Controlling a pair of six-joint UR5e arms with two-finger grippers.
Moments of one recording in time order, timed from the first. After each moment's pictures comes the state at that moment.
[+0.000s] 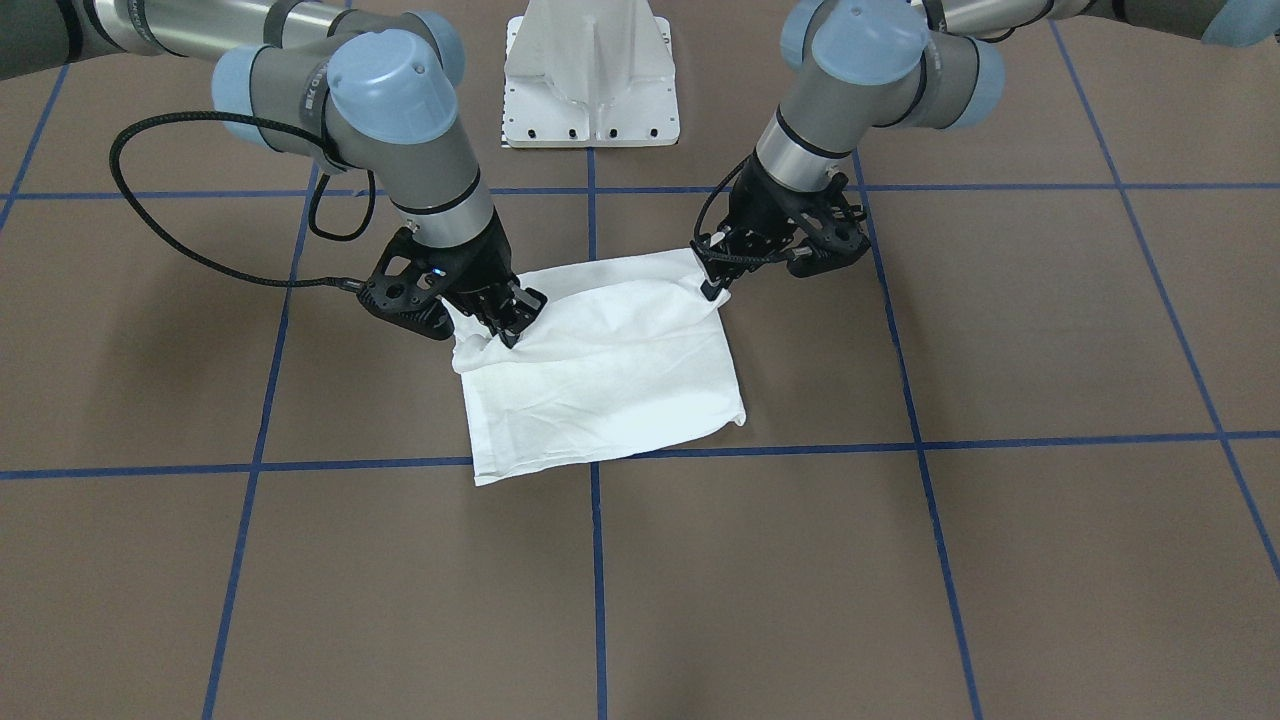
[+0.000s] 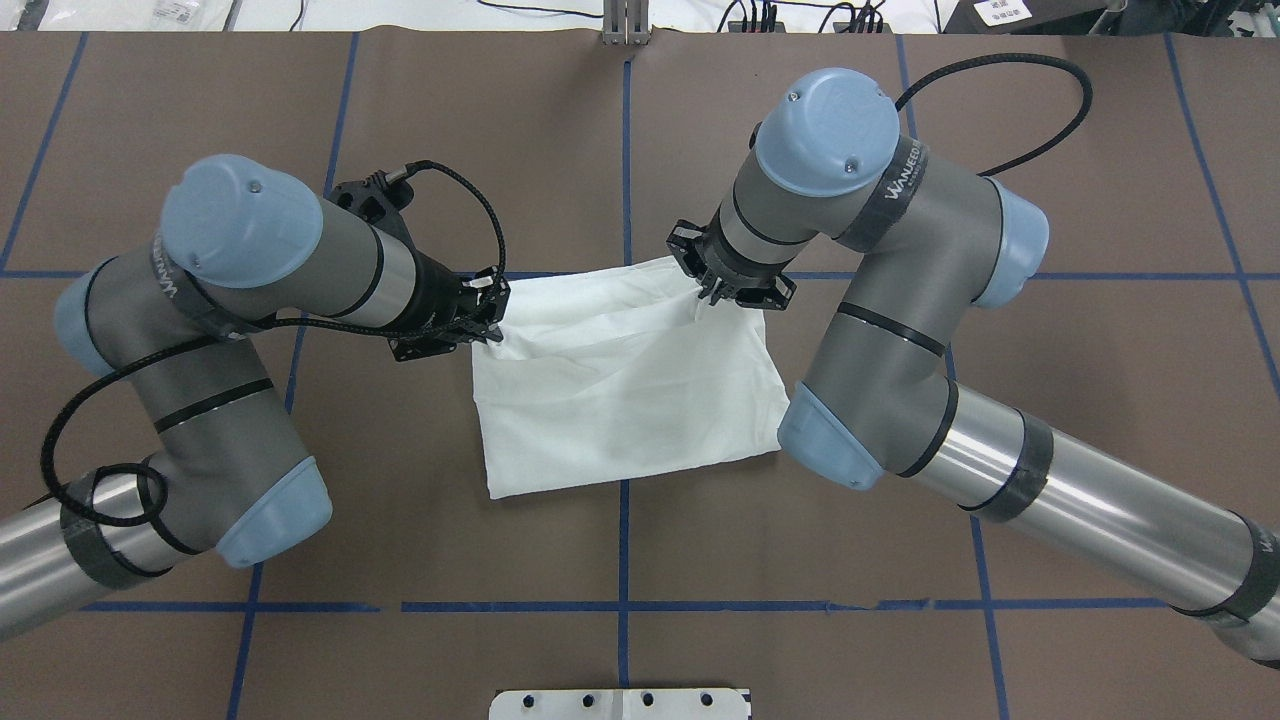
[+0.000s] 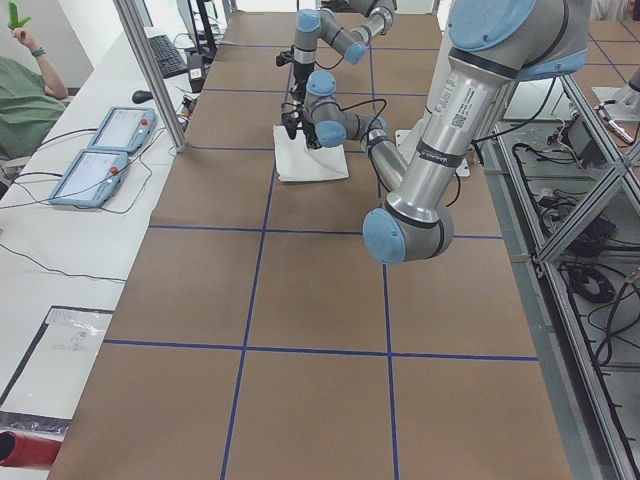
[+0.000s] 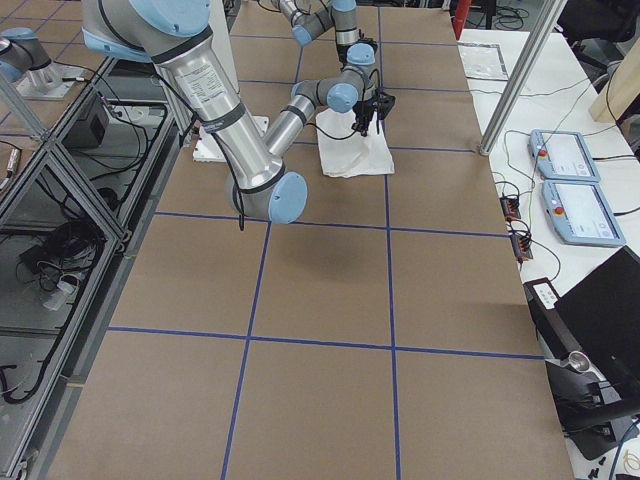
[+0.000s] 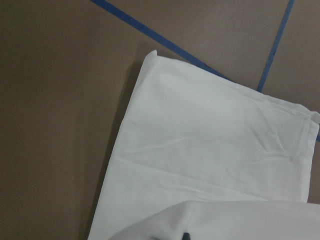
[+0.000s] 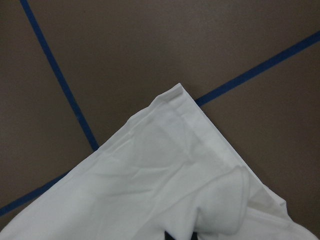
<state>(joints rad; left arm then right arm) -0.64 -2.08 -1.77 -1.93 -1.95 -1.70 0.66 -0.86 1.64 -1.51 1.94 1.65</state>
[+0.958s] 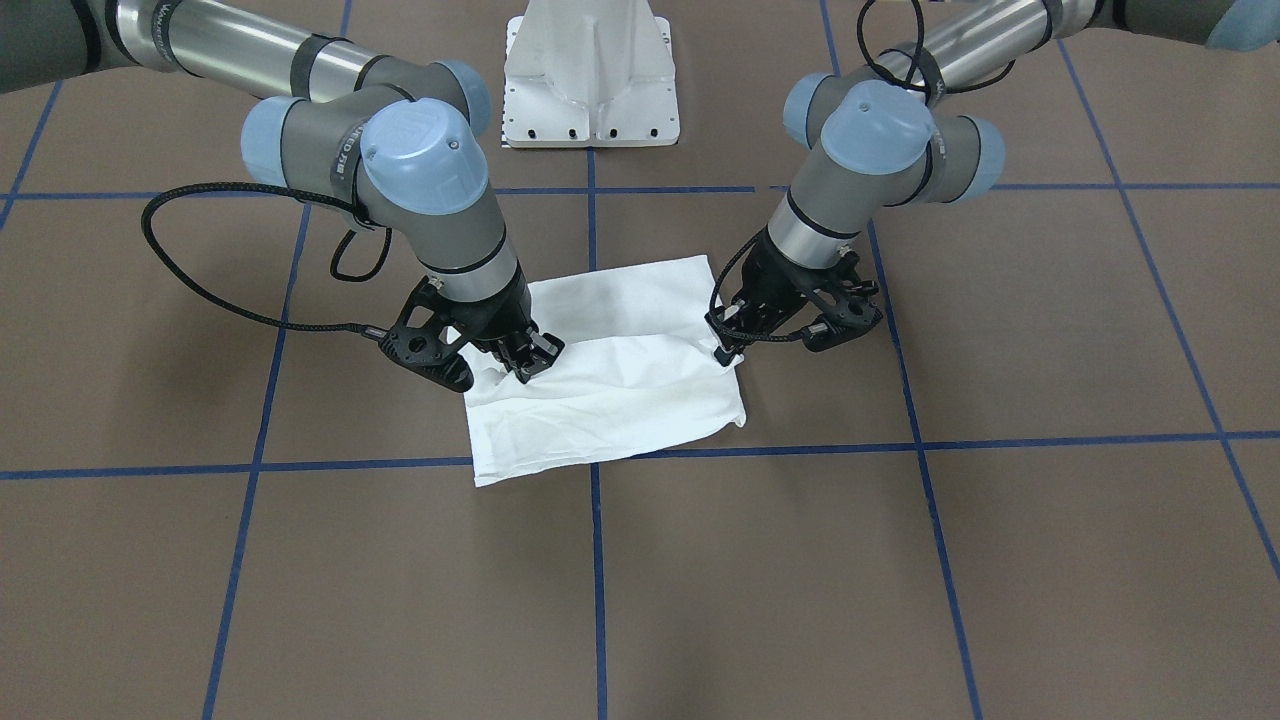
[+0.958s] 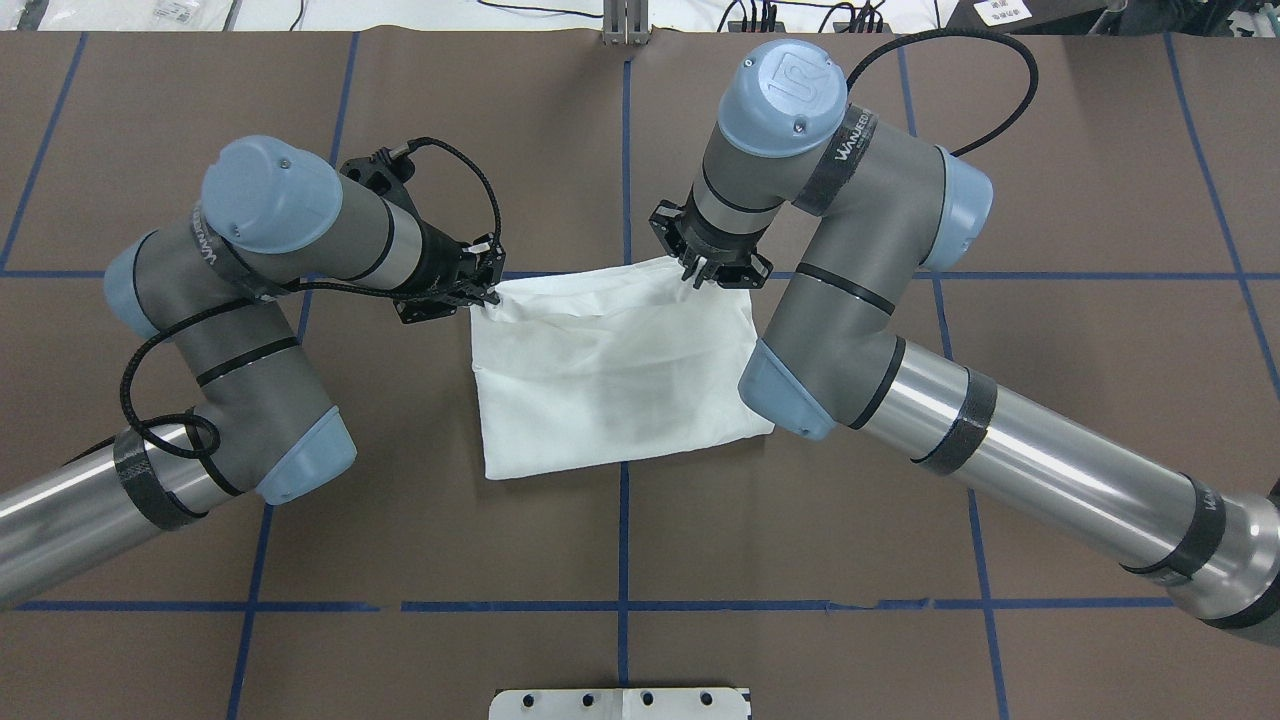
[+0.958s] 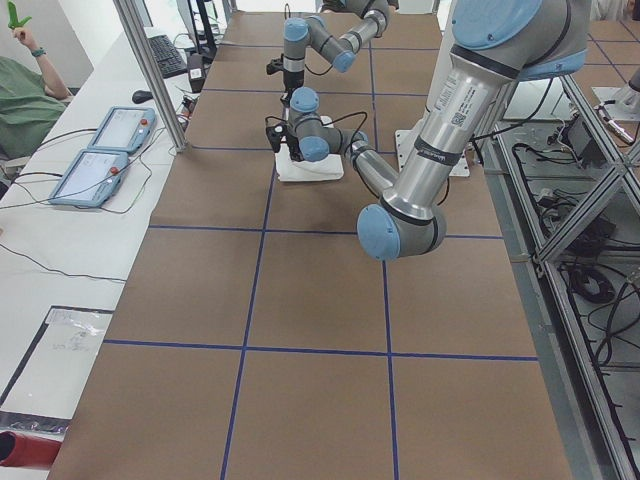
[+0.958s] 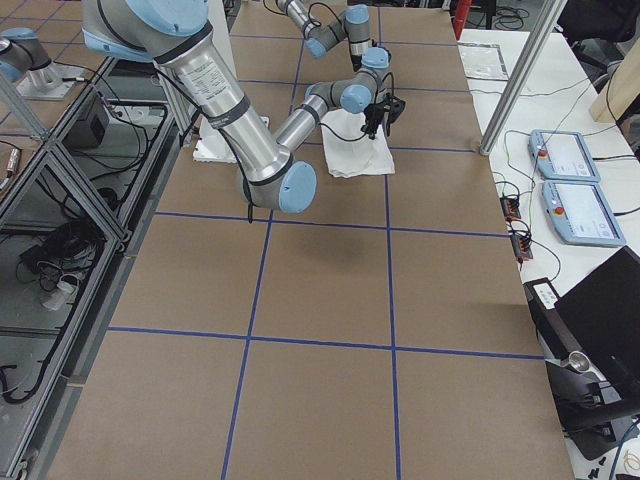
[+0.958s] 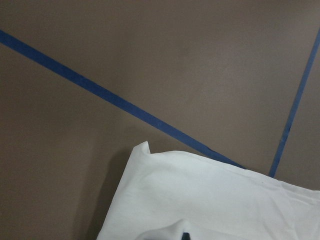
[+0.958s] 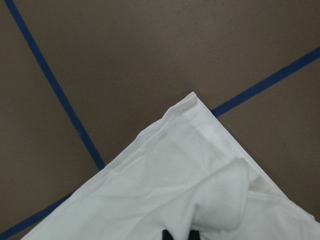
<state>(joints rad) -0.68 -2.11 -1.63 -2.05 -1.95 -1.70 0.68 -0.80 1.52 -1.49 1.99 1.66</state>
